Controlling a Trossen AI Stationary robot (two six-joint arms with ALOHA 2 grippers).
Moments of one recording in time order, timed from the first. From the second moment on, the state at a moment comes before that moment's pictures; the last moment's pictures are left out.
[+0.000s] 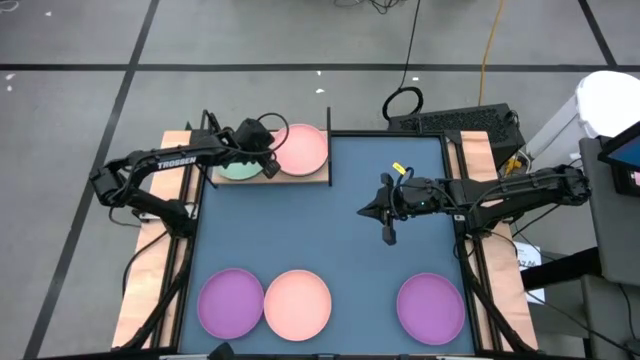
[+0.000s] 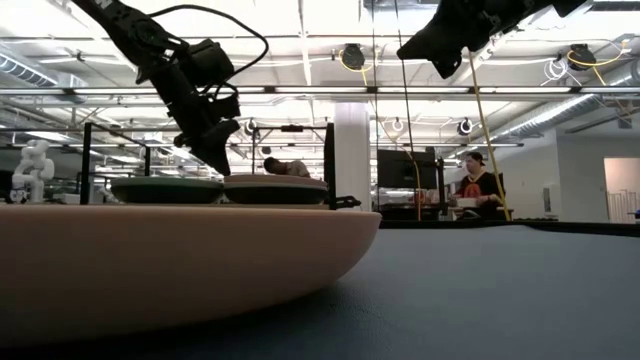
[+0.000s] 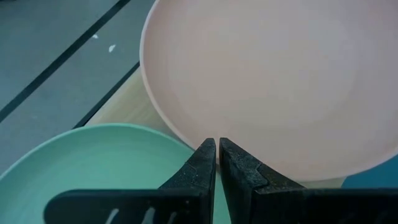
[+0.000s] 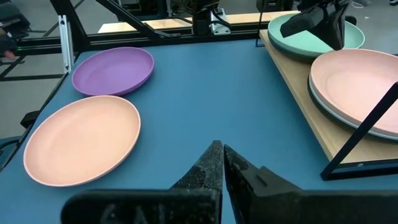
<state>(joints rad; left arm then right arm) 0.64 1.39 0.84 -0.31 -0.11 0.02 0.06 1.08 0.74 -0.11 0.06 0.11</state>
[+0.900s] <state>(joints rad) 0.55 1.39 0.84 -0.32 -0.11 0.02 0.06 1.08 0.74 -0.11 0.06 0.11</state>
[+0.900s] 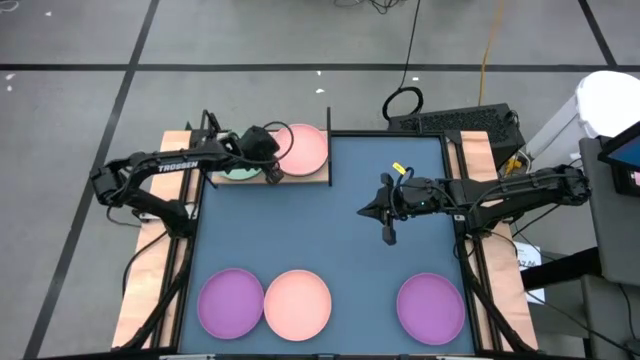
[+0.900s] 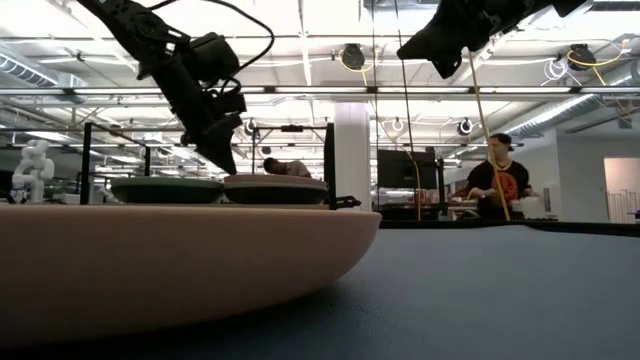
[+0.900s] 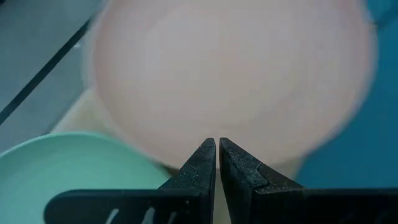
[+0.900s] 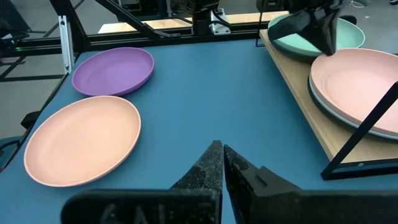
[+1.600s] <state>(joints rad) -0.05 1.26 0.84 -0.31 -0.12 -0.31 0.06 1.08 0.74 -0.12 0.05 0.14</state>
